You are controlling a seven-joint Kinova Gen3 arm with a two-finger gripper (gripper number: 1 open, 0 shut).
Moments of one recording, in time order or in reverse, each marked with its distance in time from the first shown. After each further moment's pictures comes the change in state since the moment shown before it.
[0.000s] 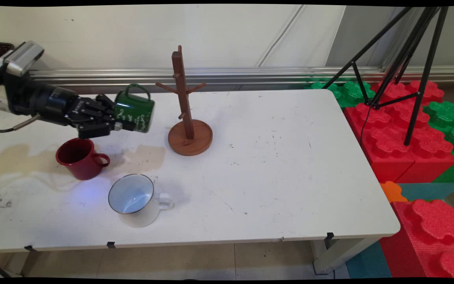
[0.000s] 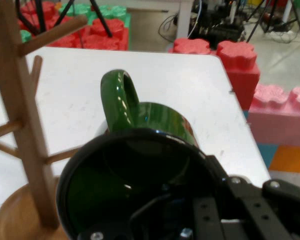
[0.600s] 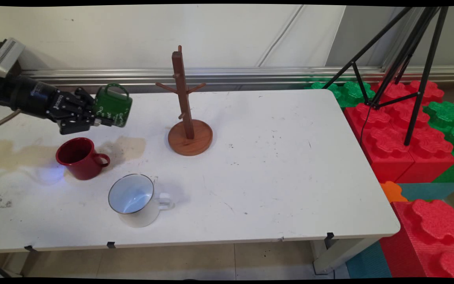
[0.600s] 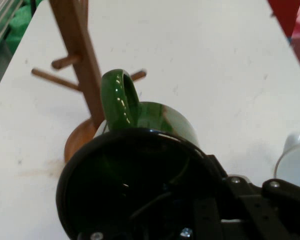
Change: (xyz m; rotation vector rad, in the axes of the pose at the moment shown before) arm -0.004 -0.015 -0.049 0.092 -0.168 0.124
